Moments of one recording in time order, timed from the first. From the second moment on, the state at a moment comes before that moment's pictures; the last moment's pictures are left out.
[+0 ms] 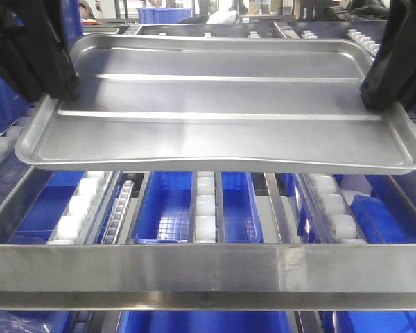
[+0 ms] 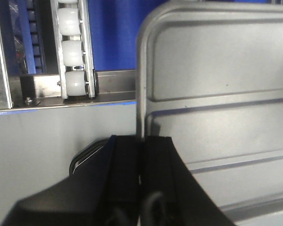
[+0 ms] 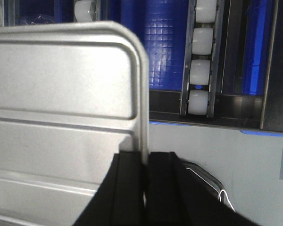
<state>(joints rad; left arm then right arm) -0.79 1.34 -1.19 0.10 1.04 -0.65 0.50 1.18 -0.97 0.03 0.86 0.54</state>
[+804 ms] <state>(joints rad) -0.79 1.34 -1.19 0.11 1.03 -0.65 0.50 1.18 -0.97 0.03 0.86 0.55</state>
